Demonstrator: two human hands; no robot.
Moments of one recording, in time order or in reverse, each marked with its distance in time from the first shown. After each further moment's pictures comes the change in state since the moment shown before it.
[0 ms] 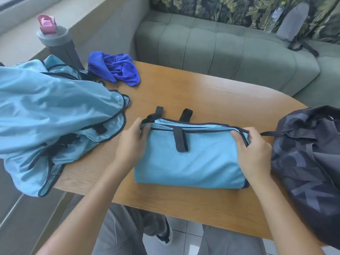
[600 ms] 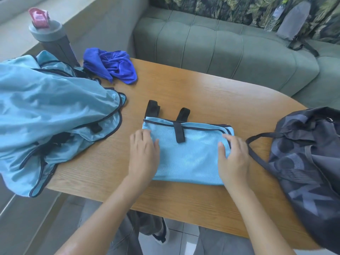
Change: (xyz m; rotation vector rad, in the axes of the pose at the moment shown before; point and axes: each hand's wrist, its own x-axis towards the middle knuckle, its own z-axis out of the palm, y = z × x) left_hand -0.031 0.001 0.057 0.395 0.138 0.100; right_hand -0.027 0.014 0.042 -0.081 -0.003 -0.031
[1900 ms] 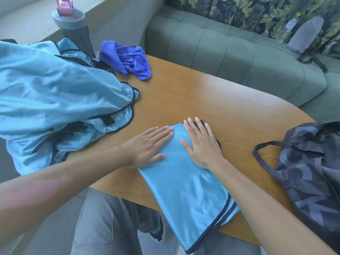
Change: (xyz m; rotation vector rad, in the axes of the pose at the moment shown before) left_hand 0.047 -0.084 -0.005 0.270 -0.516 0.840; right_hand 0.039 -0.034 0.090 -0.501 -0.540 -0.540
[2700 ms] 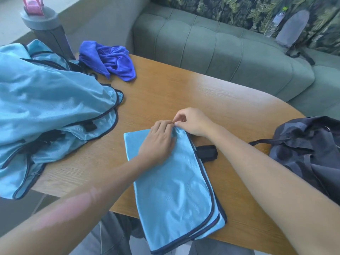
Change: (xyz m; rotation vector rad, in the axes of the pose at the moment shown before) left_hand 0.090 0.052 0.011 -0.247 0.416 -0.345; right_hand 0.079 0.034 -0.061 0.467 -0.211 0.067
